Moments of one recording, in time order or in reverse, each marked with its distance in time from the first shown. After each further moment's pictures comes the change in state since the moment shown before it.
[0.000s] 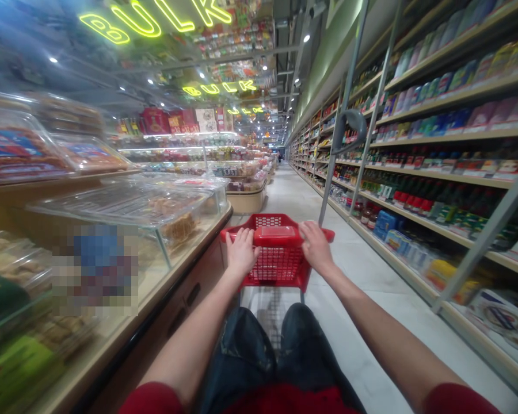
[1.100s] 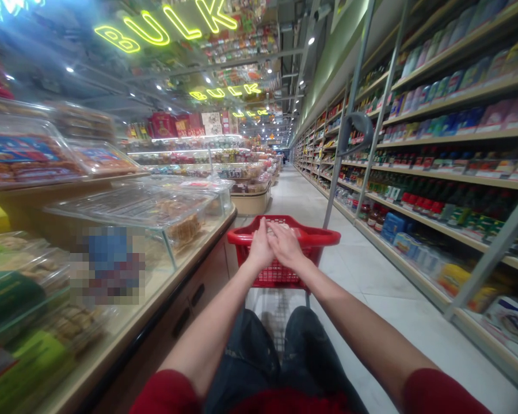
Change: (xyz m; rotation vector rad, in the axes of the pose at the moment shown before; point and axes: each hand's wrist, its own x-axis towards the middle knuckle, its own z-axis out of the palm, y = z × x) left_hand 0.019 0.031 -0.001 -0.360 -0.006 0.020; right_hand 0.039 -0.090 0.014 0.137 -0.345 0.048
